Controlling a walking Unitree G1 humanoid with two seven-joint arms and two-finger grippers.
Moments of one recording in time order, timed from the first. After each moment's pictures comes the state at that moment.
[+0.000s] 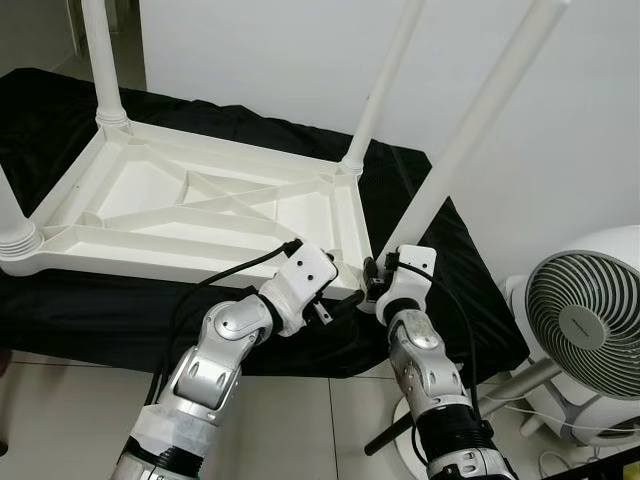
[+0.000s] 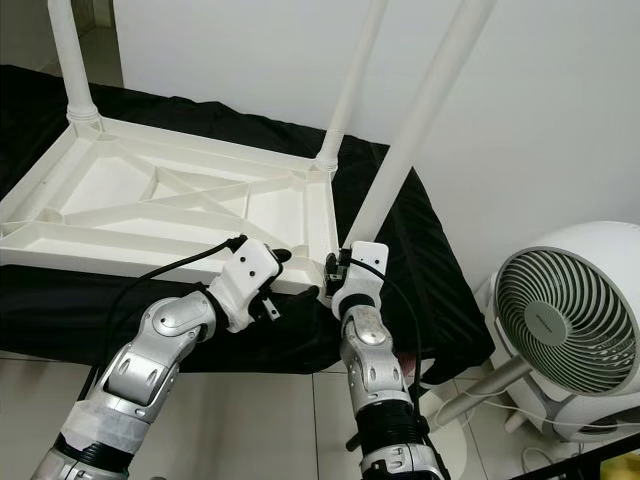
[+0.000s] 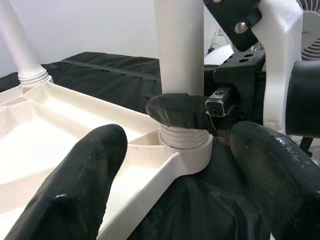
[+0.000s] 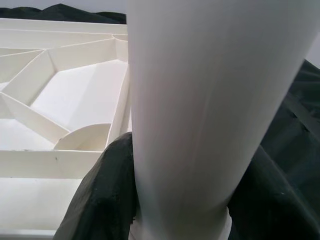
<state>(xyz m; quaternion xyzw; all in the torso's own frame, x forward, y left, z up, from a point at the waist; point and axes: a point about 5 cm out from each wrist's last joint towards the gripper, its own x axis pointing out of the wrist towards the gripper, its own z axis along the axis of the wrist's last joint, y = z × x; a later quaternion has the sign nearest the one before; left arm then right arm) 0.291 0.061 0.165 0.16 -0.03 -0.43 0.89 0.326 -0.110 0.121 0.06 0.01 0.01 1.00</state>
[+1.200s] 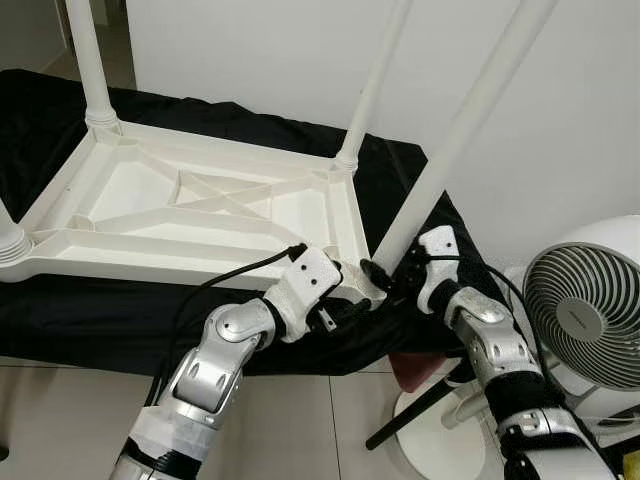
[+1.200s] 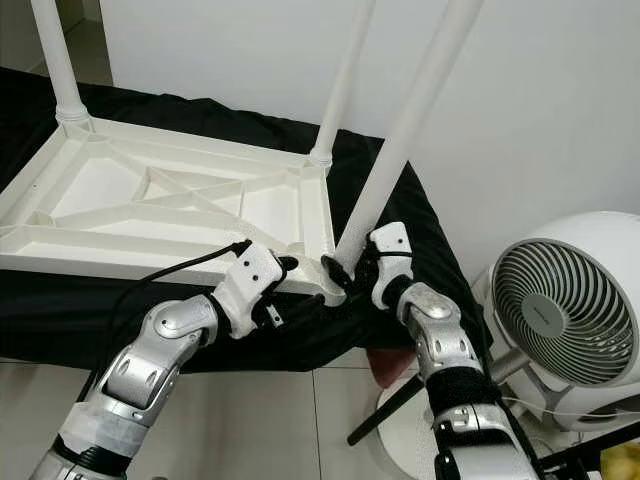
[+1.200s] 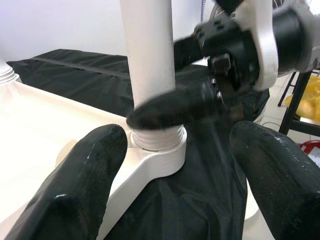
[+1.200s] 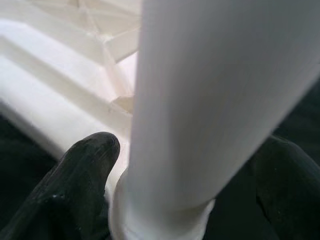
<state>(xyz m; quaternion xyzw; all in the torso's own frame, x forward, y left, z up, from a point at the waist) 0.285 0.056 0.164 0.14 -0.02 -0.46 0.88 0.347 -0.153 0.130 -0.07 0.02 0.32 0.95</state>
